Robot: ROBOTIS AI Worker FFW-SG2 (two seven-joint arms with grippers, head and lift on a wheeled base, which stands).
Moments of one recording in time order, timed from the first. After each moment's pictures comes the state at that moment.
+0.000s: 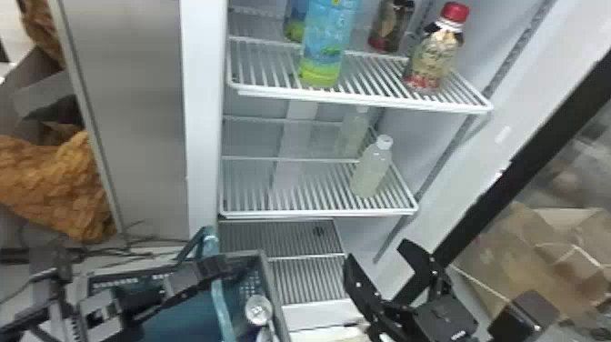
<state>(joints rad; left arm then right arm) 0.12 0.13 0.10 -1.68 1.20 1.21 -0.65 0.86 -0.10 -0.18 -2.37 -0.24 0.07 0.32</state>
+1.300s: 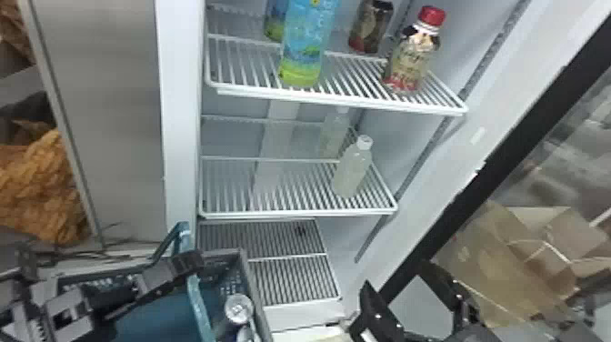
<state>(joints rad) 0.11 0.13 0.11 -1.68 1.20 1.20 -0.66 1.05 -0.06 -0.30 -2.48 -0.24 0.03 0.37</state>
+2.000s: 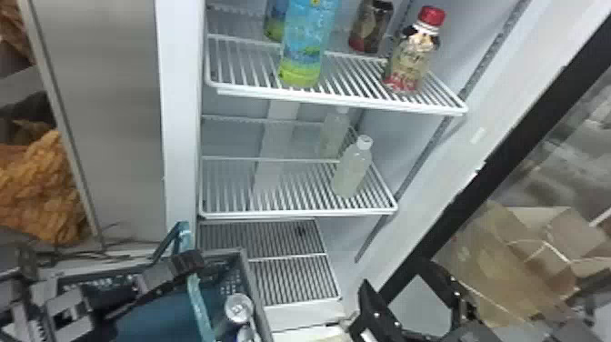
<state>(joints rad) 0.11 0.13 0.11 -1.68 1.20 1.20 -0.66 1.04 -0.05 -0.30 -2.47 -0.22 0.03 0.39</state>
